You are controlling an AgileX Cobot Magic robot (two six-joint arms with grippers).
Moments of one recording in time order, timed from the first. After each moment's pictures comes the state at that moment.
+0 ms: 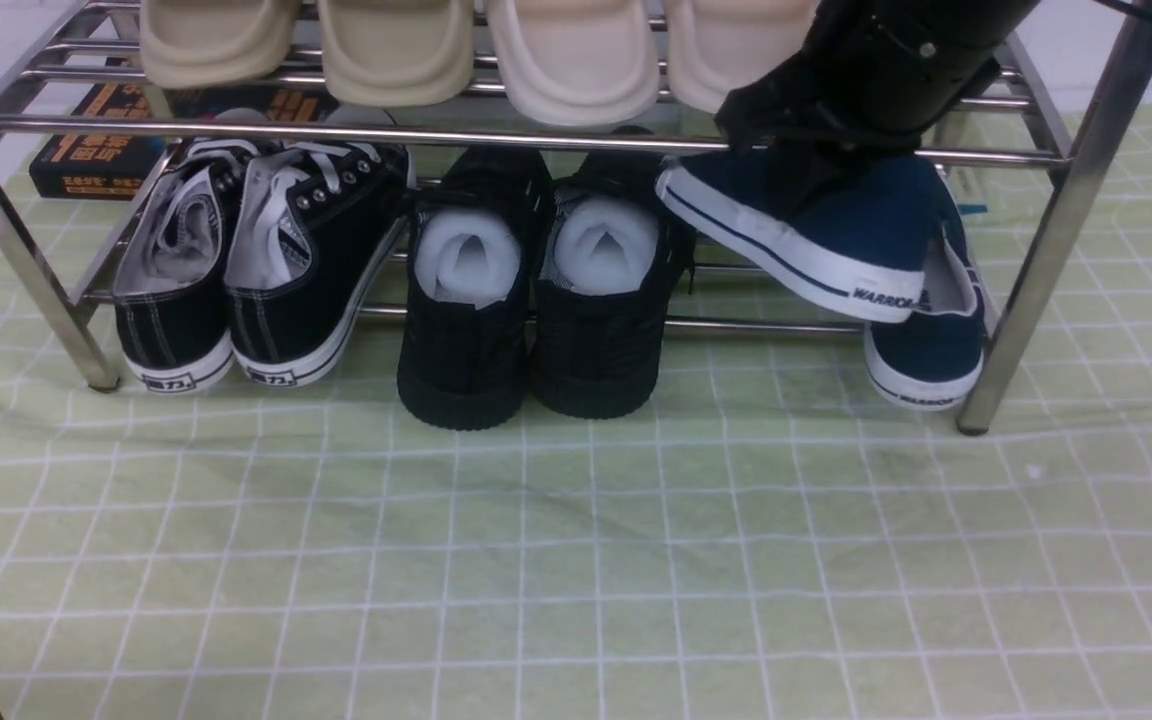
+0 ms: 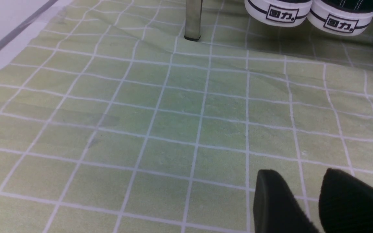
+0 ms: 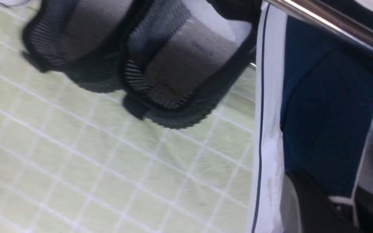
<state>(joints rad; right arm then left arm) 0.47 1.86 -1.98 0.12 1.27 0.06 0.02 -0.01 0.02 0.16 0.37 -0.23</state>
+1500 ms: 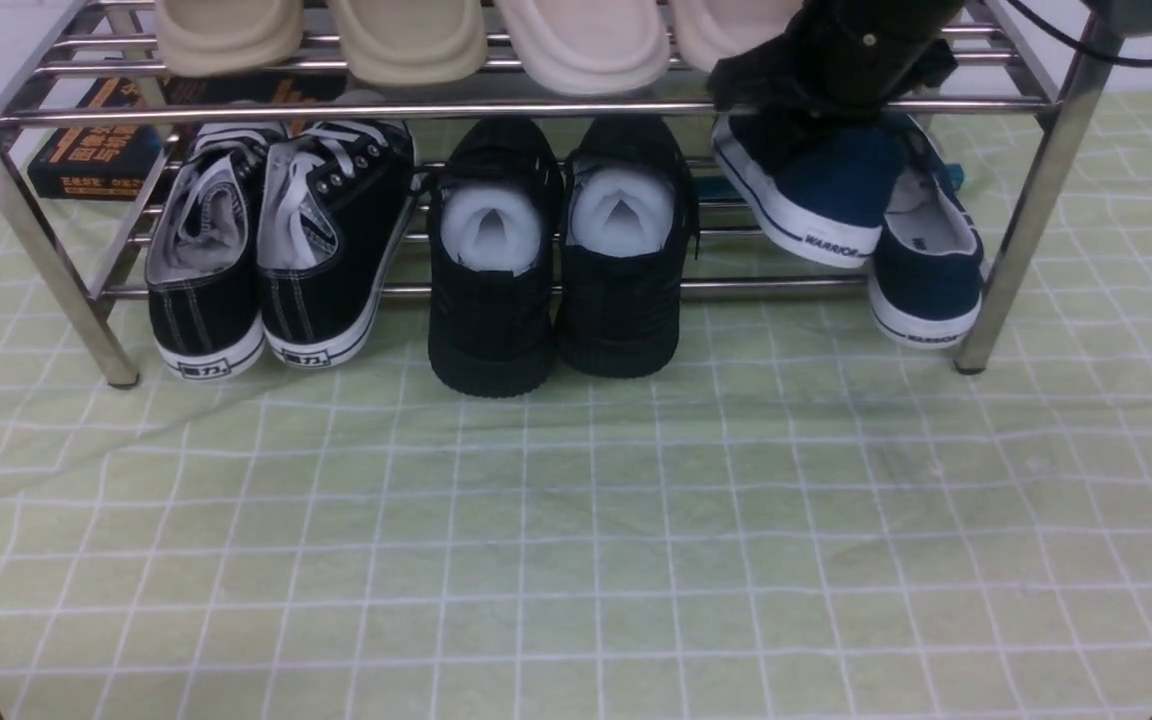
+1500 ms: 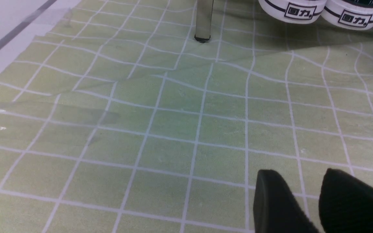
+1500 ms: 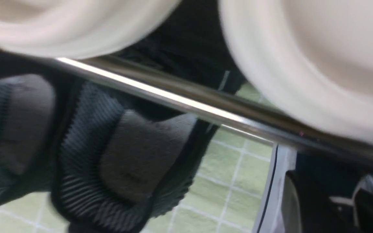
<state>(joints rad) 0.36 2.15 -2.34 0.16 1.27 0.10 0.02 -0.01 0.02 0.16 0.37 -0.23</state>
